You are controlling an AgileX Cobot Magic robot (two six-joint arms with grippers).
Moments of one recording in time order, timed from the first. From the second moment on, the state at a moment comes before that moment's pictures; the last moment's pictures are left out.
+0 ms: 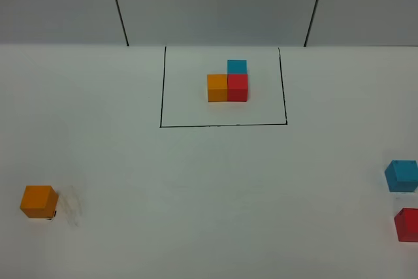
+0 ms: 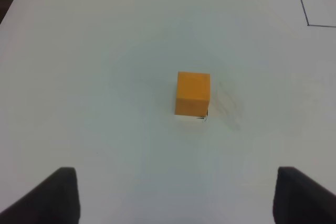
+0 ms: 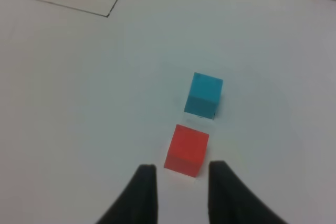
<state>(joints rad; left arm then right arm) 0.07 -0.01 -0.50 0.01 1.08 -0.03 0.17 0.01 -0.50 -0.08 1.07 -0.08</state>
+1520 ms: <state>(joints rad) 0.07 1.25 -0.94 -0.12 1.02 0.02 0.17 0.01 -0.50 -0.08 1.07 -0.08</state>
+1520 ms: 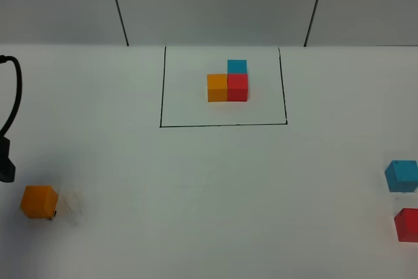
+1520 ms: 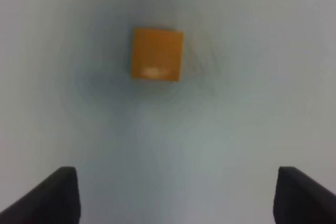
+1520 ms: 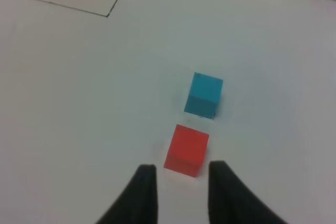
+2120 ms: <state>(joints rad) 0.07 1.45 -0.94 -0.12 0.92 0.04 0.17 0.01 -0.50 -0.08 1.07 -0.08</state>
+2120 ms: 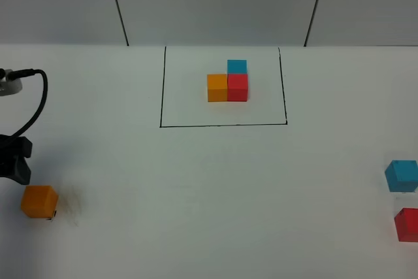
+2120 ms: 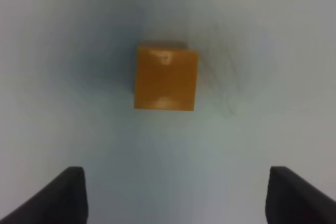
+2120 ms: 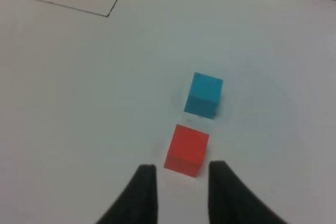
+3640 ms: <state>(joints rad) -0.09 1.65 -0.92 0.08 0.71 -0.18 0.17 0.01 -0.50 -0.08 1.07 -0.08</state>
